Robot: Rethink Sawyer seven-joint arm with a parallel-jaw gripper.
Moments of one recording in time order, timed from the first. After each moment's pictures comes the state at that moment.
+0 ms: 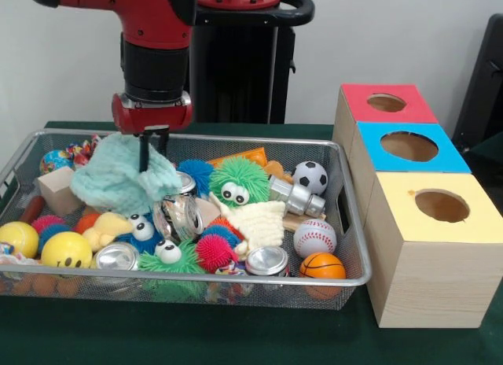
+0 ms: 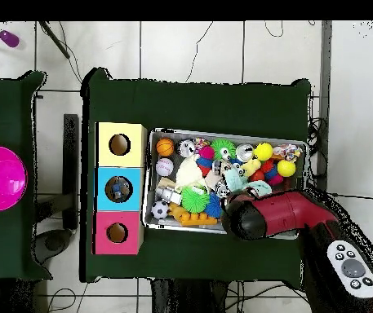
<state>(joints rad) -0.74 -0.67 0.42 1.80 -0.86 0.49 1.56</state>
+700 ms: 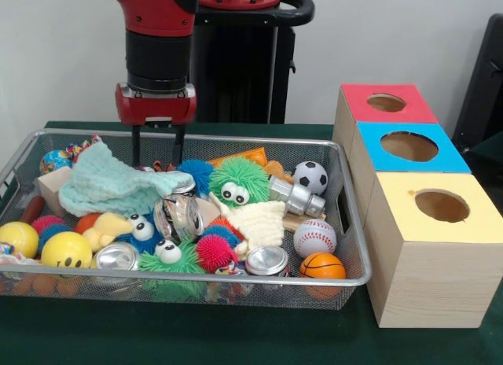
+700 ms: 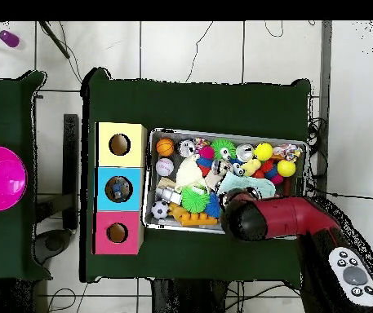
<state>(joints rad) -0.69 -0.70 0.32 1.81 -0.71 0.41 1.58</state>
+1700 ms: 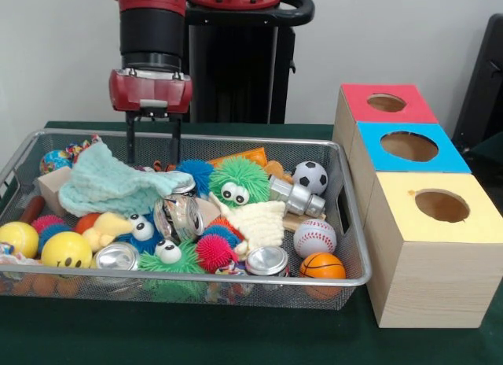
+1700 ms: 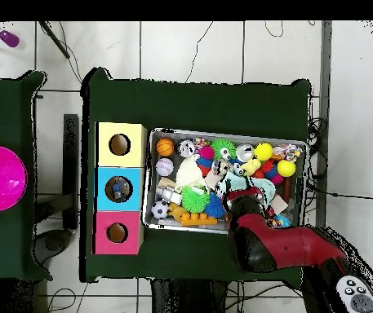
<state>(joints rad) -0.73 -0.72 0.23 1.94 -0.79 -0.25 1.58</state>
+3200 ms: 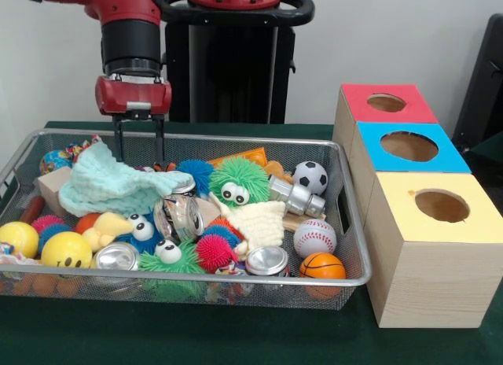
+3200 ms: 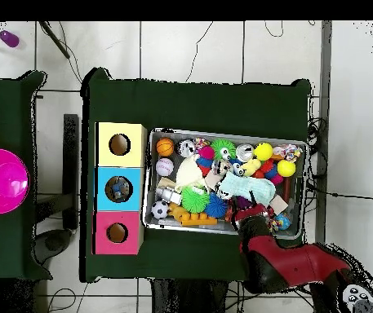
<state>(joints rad) -0.81 -0.62 0.18 1.94 -1.02 -0.39 1.58</state>
